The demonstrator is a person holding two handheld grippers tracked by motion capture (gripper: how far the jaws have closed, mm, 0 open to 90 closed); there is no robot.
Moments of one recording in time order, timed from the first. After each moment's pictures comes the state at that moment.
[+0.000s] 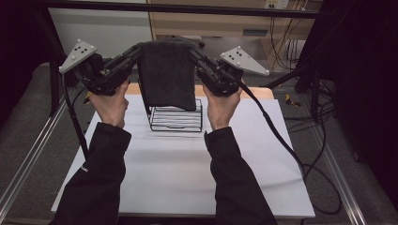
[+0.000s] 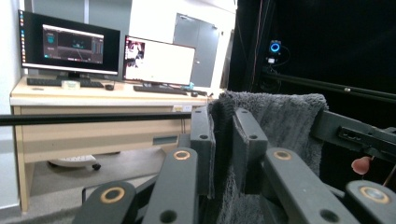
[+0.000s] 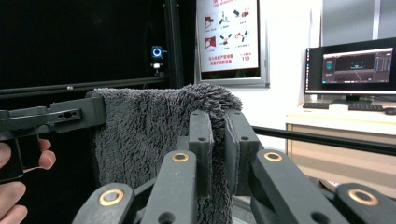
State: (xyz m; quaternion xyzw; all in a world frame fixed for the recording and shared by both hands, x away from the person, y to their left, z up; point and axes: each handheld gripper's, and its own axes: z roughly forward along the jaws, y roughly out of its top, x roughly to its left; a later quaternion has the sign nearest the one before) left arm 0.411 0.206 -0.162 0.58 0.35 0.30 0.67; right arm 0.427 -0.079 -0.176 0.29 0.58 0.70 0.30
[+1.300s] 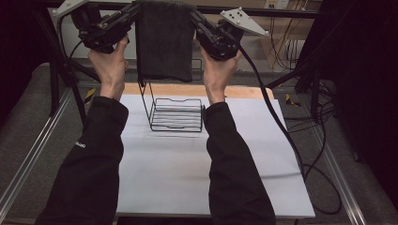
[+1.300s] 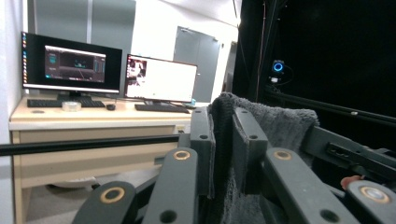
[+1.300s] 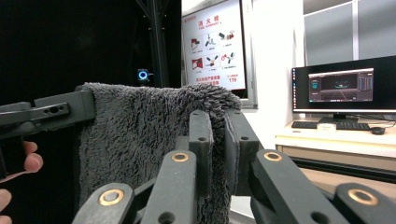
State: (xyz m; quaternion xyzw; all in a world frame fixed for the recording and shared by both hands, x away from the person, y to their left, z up) left arm 0.467 0.204 -0.103 0.57 0.34 0.30 0.69; right arm 0.481 -0.073 -0.127 0.30 0.55 0.71 0.31
